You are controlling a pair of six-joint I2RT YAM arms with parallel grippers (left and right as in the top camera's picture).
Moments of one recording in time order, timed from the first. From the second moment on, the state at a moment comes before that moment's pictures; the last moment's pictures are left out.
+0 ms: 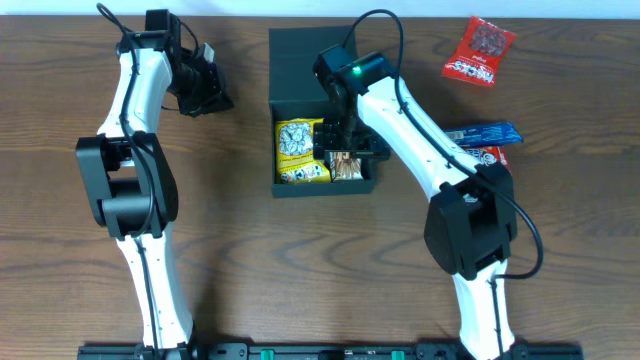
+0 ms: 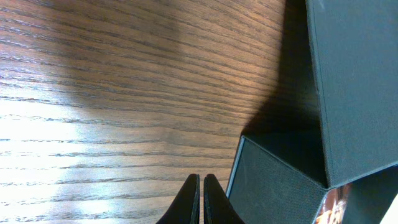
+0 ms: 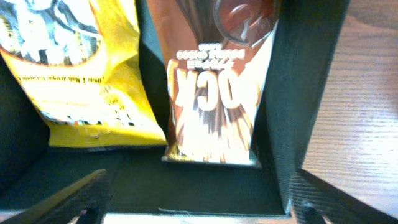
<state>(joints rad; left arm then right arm) 0.06 2.35 2.04 -1.09 0.51 -0.22 0.53 2.22 2.00 -1.36 -0.07 0.54</state>
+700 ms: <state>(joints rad) 0.06 2.35 2.04 -1.08 0.51 -0.22 0.49 2.22 1.96 -1.30 -0.09 0.41</state>
